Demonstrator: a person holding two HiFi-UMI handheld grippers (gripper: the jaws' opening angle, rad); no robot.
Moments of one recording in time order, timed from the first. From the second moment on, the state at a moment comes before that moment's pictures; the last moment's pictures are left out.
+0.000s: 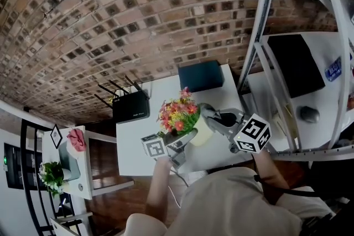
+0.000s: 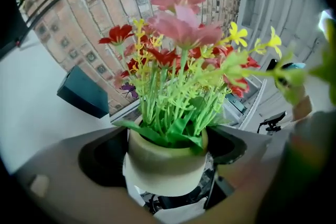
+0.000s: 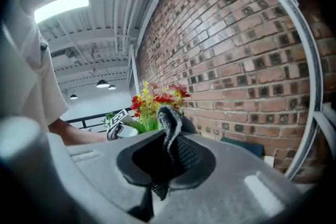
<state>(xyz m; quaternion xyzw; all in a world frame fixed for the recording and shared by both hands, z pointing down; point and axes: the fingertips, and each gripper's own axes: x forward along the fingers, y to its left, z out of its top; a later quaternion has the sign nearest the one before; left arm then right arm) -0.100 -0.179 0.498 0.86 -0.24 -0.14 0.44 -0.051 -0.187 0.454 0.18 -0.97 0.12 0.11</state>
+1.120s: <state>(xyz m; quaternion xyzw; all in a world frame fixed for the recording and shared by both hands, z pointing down) -0.090 -0.142 0.416 0.77 -0.05 -0.41 0.49 -0.046 -0.177 0.474 0.03 -0.94 0.34 -0.08</state>
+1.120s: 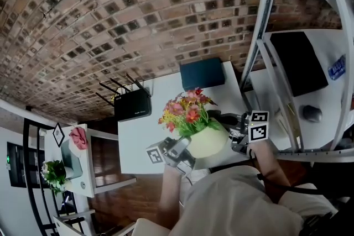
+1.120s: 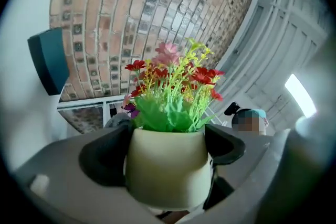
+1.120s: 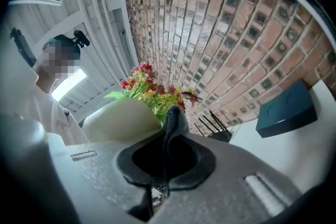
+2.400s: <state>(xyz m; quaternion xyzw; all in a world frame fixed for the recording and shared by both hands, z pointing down) -0.122 -0.198 0.394 0.71 -0.20 -0.51 0.44 -0.072 -0.140 0.456 0.08 -0.98 0.18 -0.03</state>
